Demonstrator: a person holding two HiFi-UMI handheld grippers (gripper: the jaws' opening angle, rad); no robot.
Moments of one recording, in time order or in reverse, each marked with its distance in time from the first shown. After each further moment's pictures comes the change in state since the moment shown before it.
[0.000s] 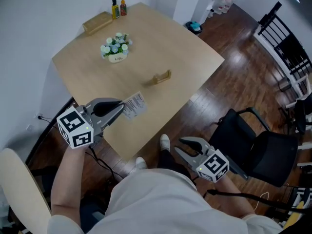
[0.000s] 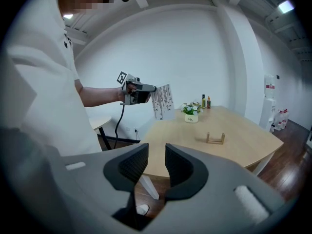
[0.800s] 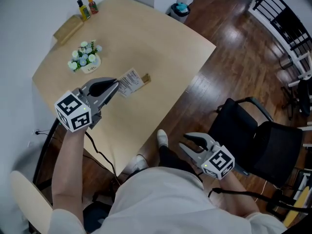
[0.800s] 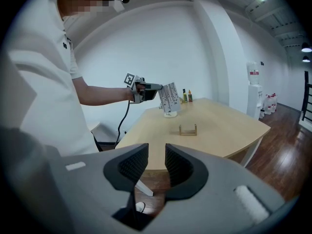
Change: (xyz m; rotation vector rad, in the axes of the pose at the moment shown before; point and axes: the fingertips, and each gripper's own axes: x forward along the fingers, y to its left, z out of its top) left arm 0.167 0.109 0.040 0.064 0.036 -0.022; right arm -0.033 -0.131 -0.024 0.149 0.009 -0.065
